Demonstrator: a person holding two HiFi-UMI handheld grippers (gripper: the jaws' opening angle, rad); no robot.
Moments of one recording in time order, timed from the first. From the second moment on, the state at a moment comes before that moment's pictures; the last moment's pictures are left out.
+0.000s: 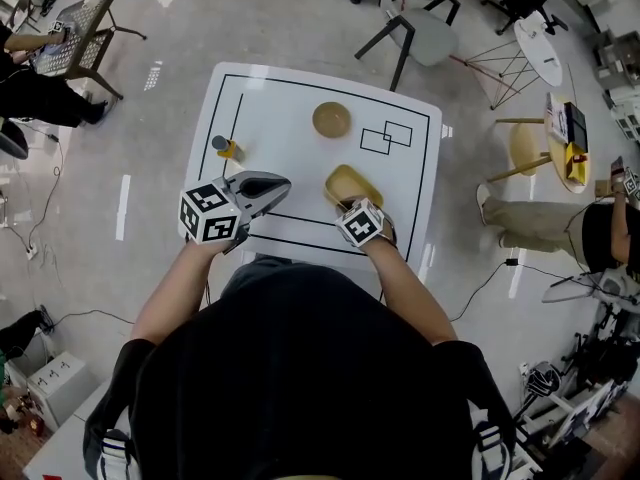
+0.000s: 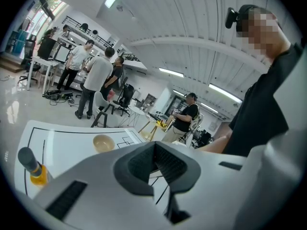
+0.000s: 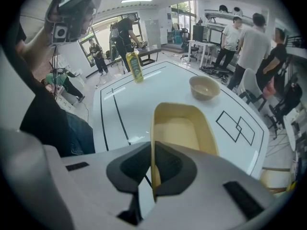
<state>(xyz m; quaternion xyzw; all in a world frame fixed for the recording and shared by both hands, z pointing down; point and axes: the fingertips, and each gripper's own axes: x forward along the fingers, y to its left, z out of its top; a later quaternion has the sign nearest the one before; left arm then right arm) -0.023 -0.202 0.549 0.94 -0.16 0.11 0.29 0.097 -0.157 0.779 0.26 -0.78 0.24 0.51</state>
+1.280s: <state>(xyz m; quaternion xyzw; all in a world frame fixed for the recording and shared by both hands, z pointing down) -0.012 -0.157 0.524 0.94 -0.17 0.11 0.26 0.116 -0.143 0.739 0.28 -0.79 0.20 0.51</state>
